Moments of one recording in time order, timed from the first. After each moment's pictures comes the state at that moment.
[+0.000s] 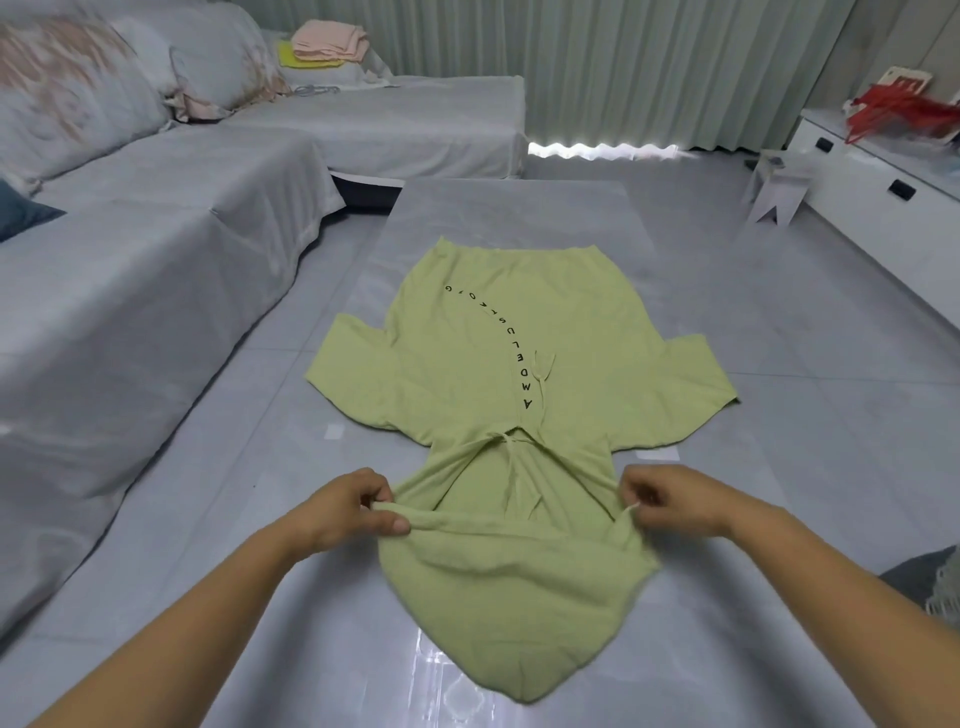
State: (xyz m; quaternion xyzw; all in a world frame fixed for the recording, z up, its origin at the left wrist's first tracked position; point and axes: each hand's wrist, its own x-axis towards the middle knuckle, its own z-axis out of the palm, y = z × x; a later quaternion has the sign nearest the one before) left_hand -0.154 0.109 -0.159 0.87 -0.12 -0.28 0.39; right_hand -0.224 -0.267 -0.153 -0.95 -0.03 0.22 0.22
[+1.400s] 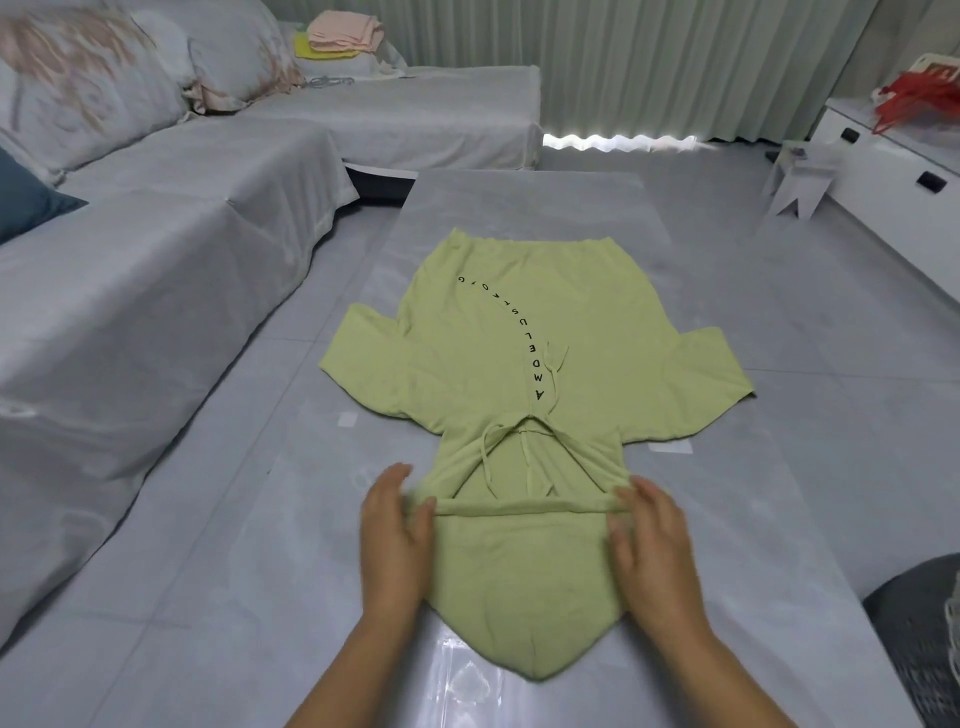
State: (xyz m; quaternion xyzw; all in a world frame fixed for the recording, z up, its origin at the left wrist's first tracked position) left_hand -0.226 0.046 -0.194 0.87 0.04 0.10 0.48; right_hand -0.281 -0.180 -0.210 -0.93 0.14 -0.20 0.27
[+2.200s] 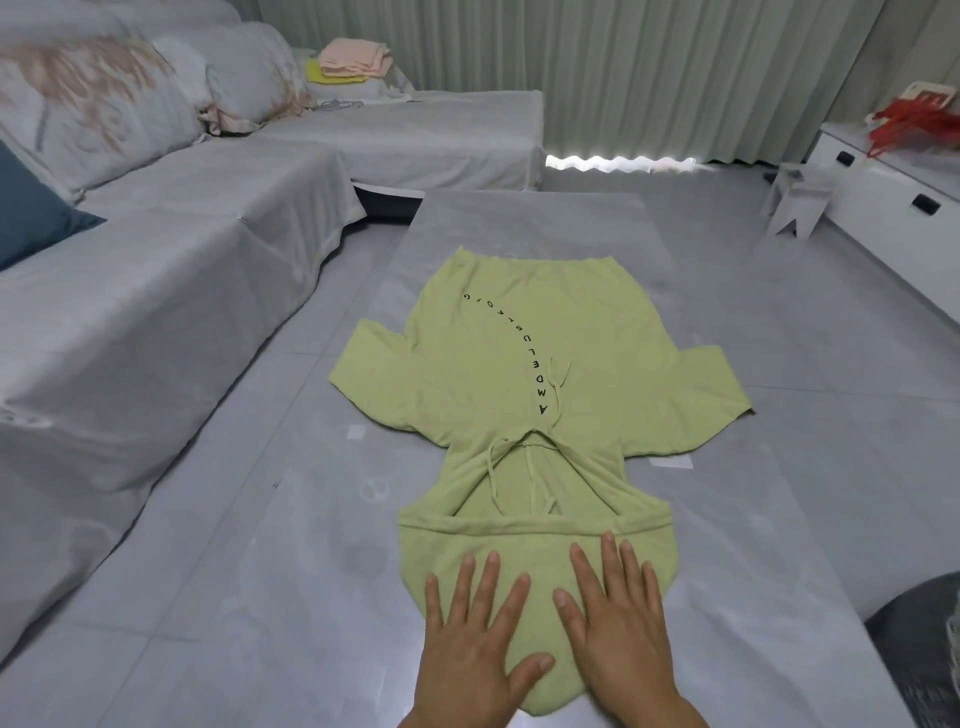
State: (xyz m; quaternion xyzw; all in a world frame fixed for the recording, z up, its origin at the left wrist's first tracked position) left_hand -0.291 0.025 -0.258 0.96 -0.26 0.05 0.10; right_hand -0.309 -0.147 -0.256 -0.98 0.11 -0.09 0.10
